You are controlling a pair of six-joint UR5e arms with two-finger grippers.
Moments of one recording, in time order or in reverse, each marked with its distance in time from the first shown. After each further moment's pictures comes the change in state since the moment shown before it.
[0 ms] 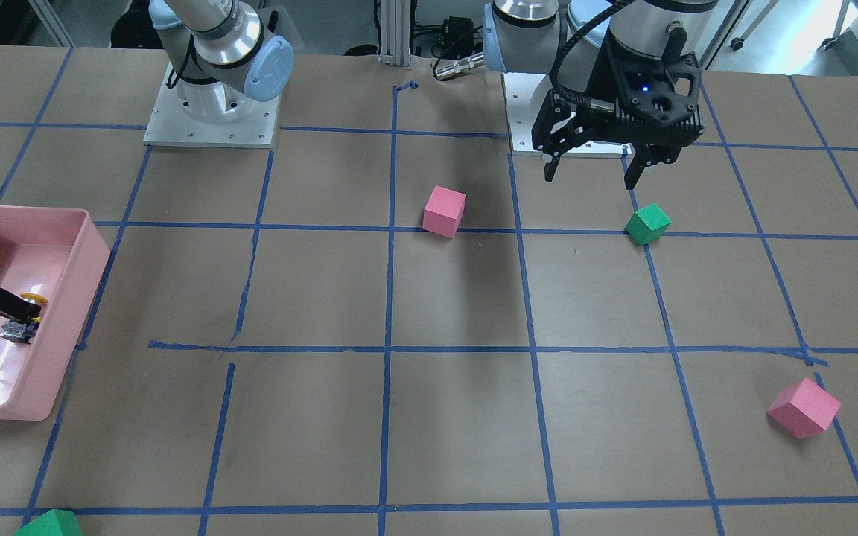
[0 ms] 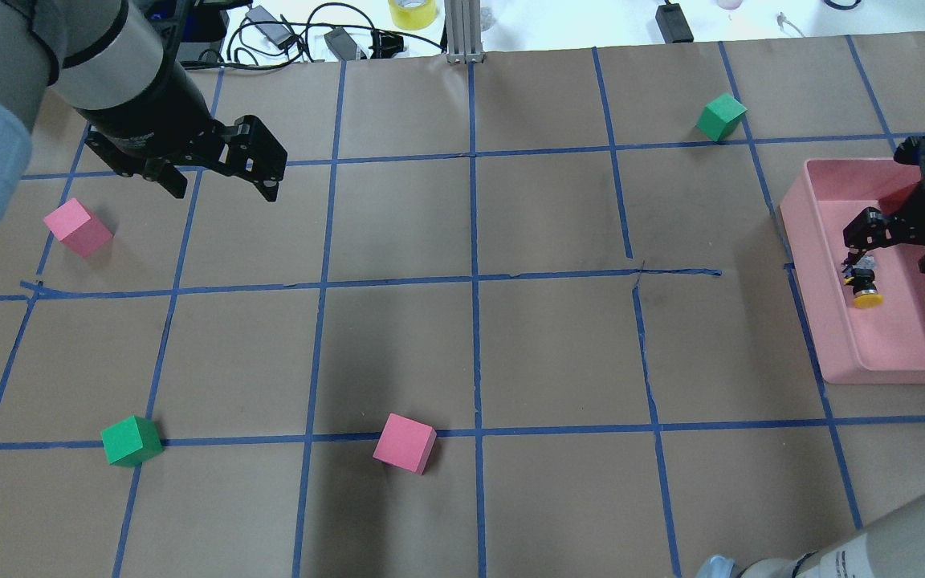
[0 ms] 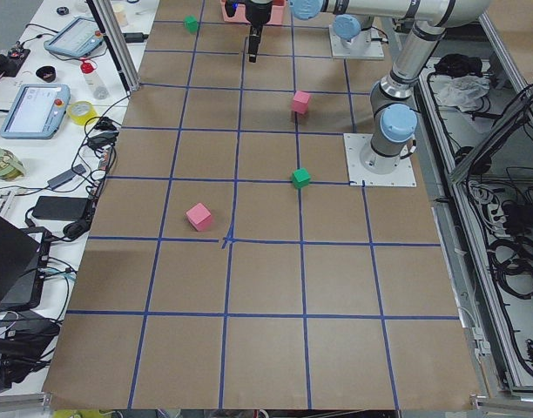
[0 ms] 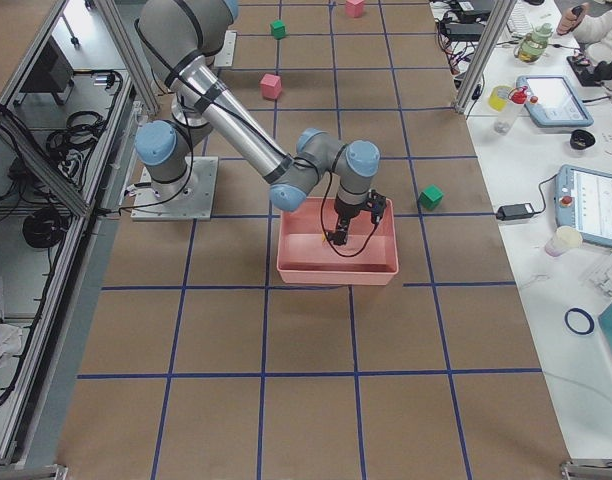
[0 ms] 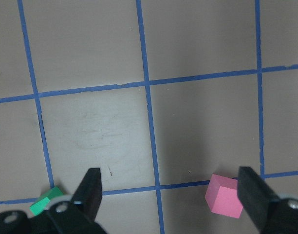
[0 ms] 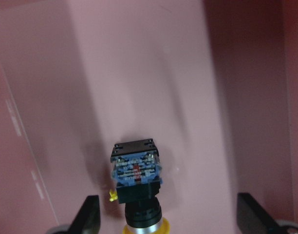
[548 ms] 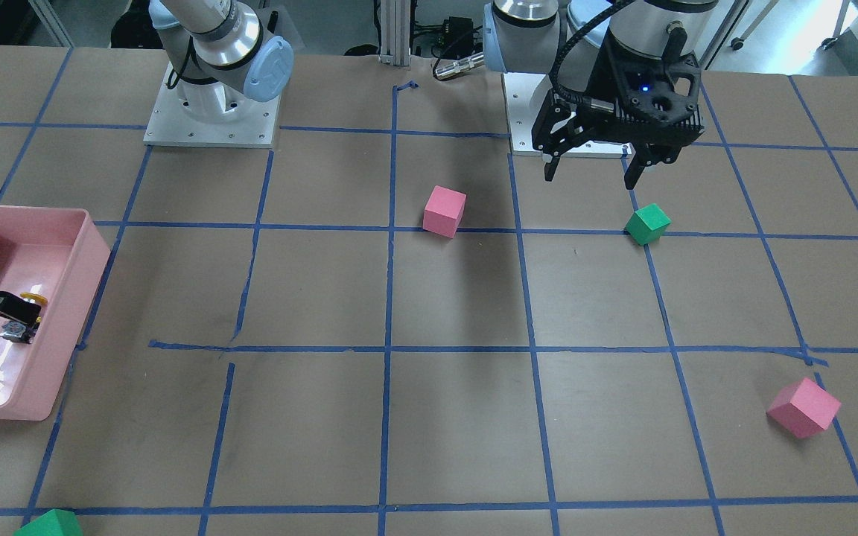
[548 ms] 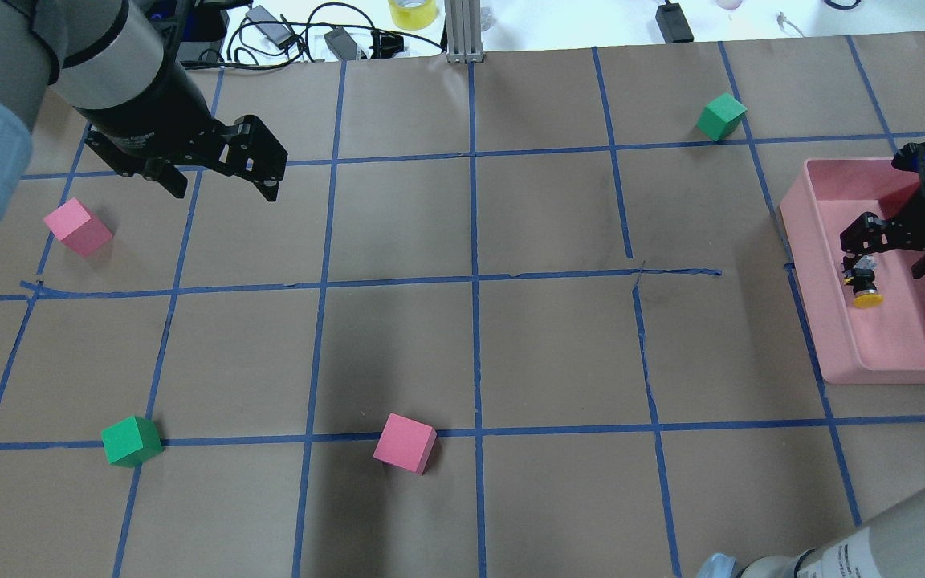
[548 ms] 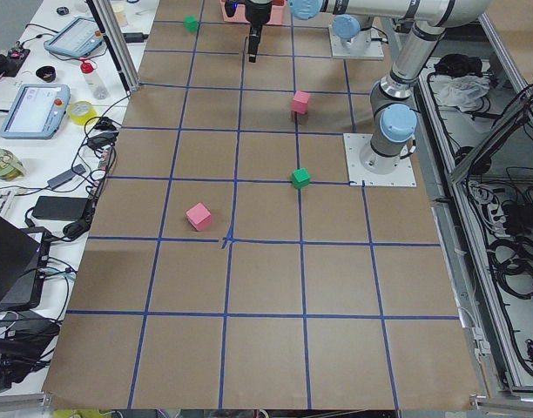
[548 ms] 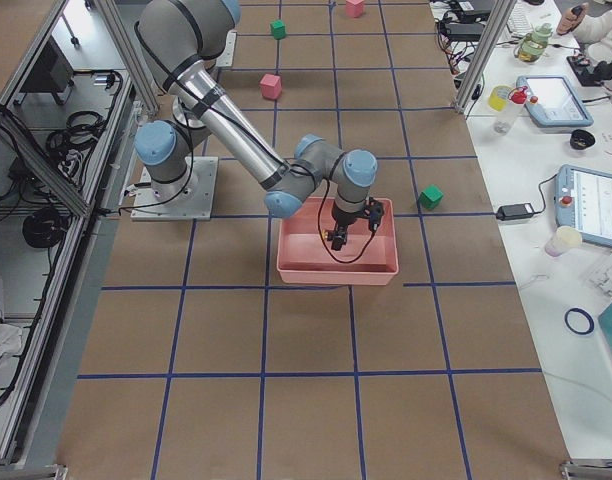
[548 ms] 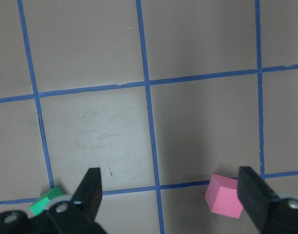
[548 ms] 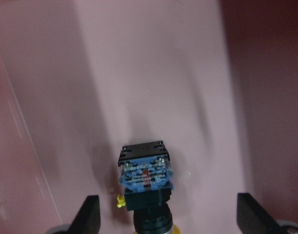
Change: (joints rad) left arm 0.000 0.000 0.000 0.000 0.000 0.000; right arm -0.003 0.025 0.002 -0.002 0.034 0.001
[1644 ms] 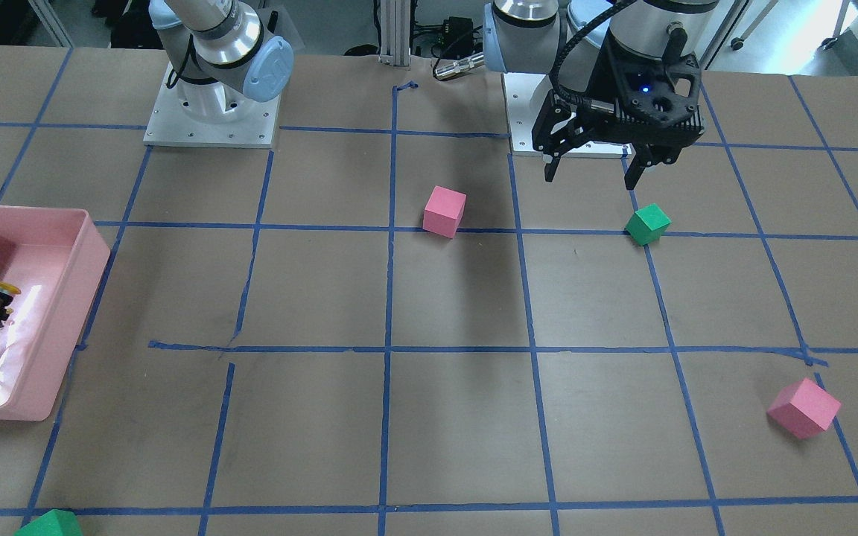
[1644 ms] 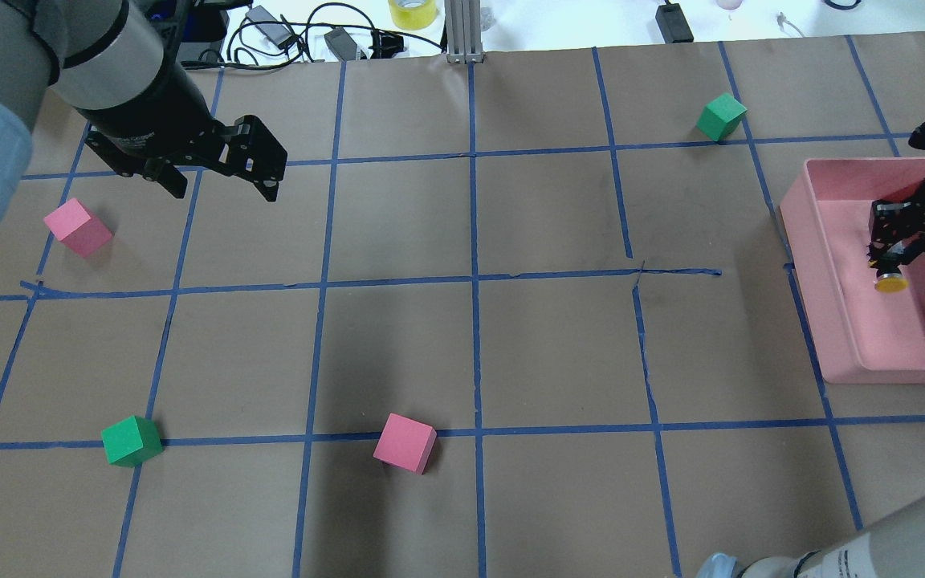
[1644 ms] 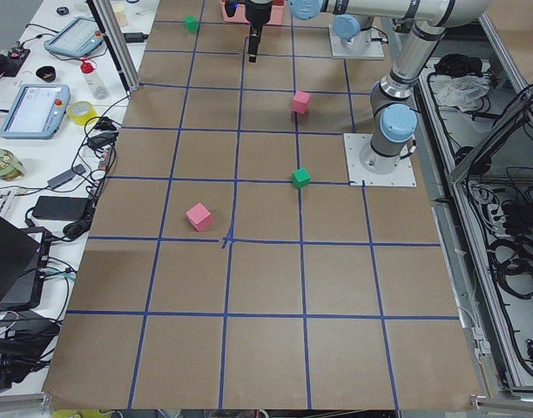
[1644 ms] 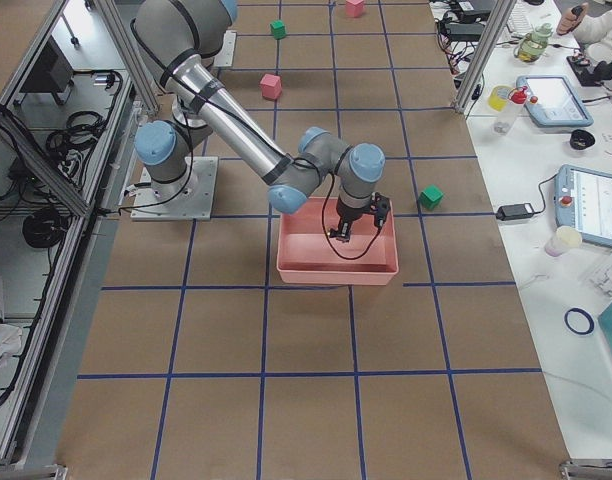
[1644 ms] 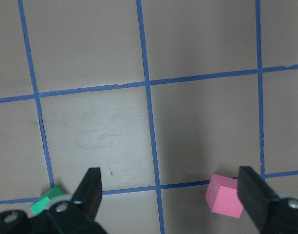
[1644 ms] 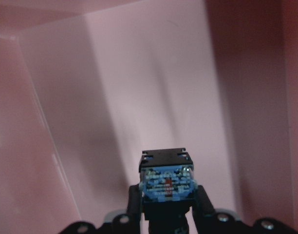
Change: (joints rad) left arm 0.000 0.000 0.000 0.000 0.000 0.000; right arm -0.002 -0.055 -0.115 0.184 0.006 0.006
